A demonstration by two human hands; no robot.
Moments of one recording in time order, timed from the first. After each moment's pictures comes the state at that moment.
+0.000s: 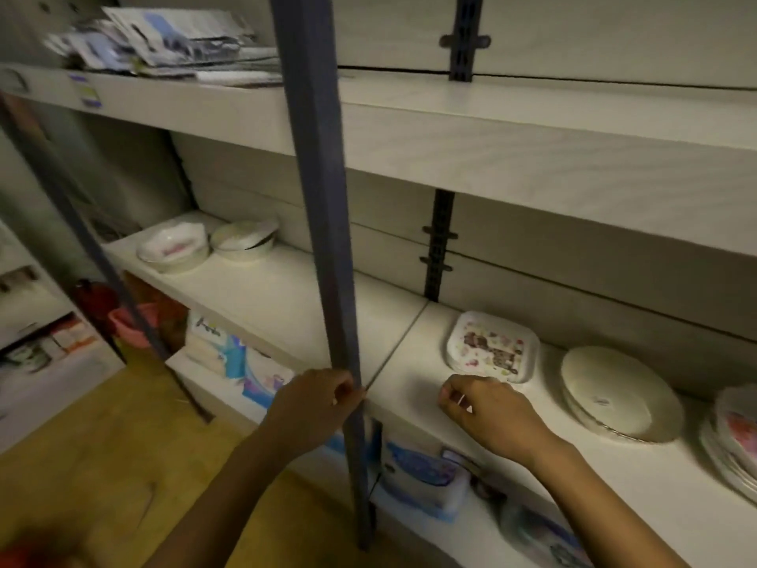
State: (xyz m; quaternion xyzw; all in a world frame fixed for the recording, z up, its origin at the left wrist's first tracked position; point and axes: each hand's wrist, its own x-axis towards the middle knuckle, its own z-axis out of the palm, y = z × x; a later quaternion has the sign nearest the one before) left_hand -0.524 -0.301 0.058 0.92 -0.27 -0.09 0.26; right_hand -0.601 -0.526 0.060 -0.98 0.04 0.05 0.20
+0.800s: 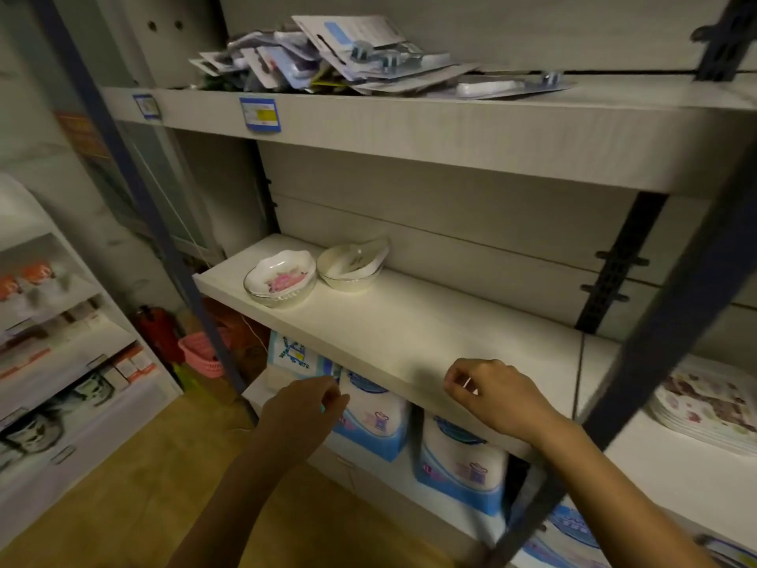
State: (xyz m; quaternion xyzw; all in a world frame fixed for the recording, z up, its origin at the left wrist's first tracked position) left_hand -0.343 -0.037 0.046 0.95 -0.22 -0.01 0.23; right_hand -0.403 -0.290 0.064 -0.98 0.02 0.03 0.21
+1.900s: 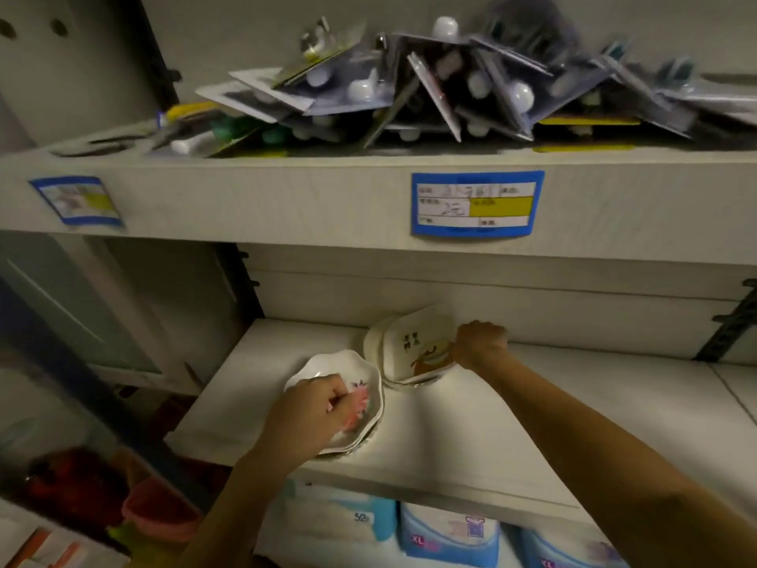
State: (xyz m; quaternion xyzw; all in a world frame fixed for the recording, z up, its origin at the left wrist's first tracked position) left_hand 0.032 0.047 0.066 0.90 -0.36 -0.08 0.23; right_hand -0.014 -0.211 0.035 -0.92 0.37 0.10 -0.02
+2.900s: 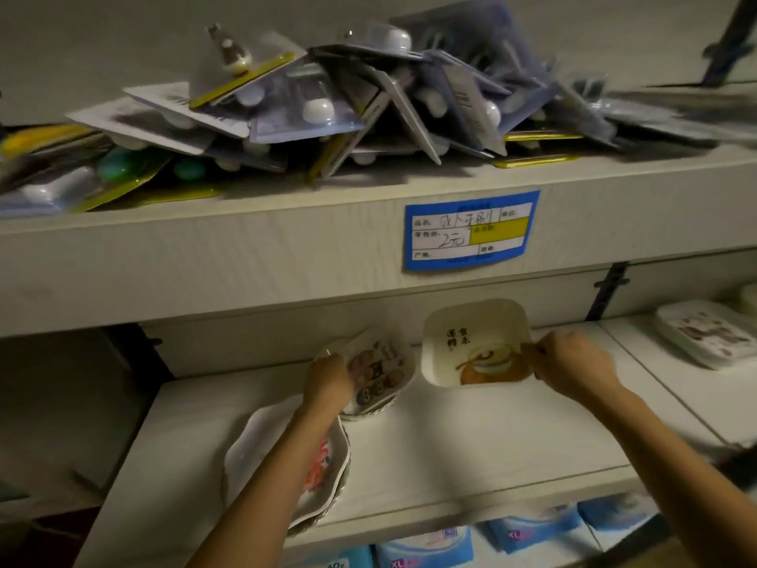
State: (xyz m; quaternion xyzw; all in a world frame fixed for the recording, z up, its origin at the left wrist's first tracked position) left_hand 0.097 -0.086 0.029 0.91 -0.38 -0.14 0.11; right_hand -0.160 -0.220 0.081 -0.81 0.57 -0.06 0.10
